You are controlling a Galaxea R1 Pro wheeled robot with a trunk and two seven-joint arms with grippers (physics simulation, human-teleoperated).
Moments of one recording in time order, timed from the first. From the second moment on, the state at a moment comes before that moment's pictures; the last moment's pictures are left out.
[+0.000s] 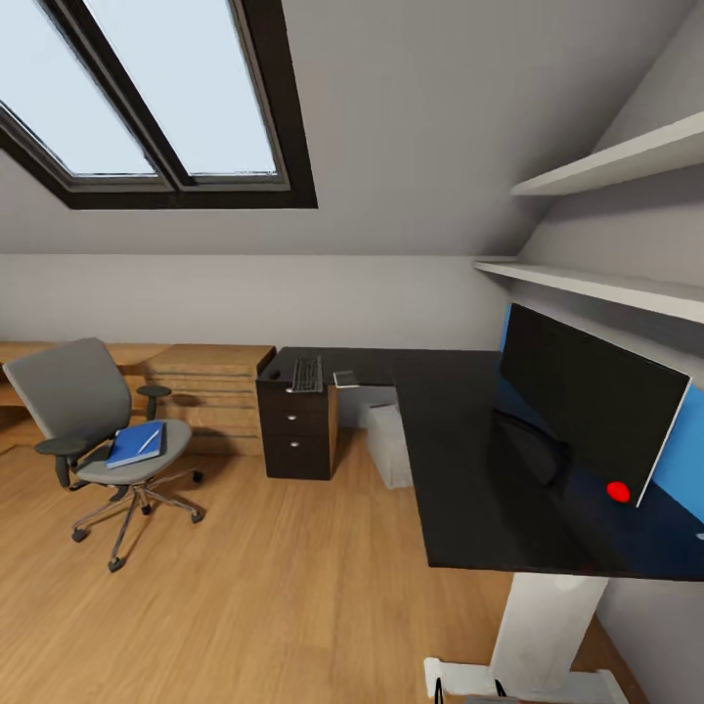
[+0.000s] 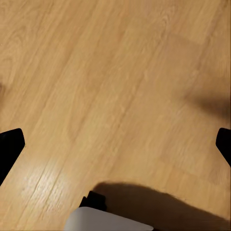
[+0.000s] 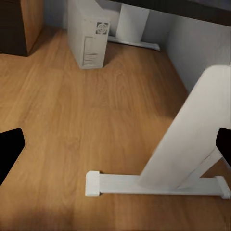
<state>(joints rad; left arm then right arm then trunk) 0.10 0.19 -0.42 -0.90 0.74 0.03 0.40 -0.19 0.12 0.11 -0.28 0.24 -0.68 -0.49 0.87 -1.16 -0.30</state>
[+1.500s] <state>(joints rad) 0.10 0.19 -0.42 -0.90 0.74 0.03 0.40 -0.19 0.12 0.11 -0.28 0.25 -0.68 -0.45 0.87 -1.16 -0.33</state>
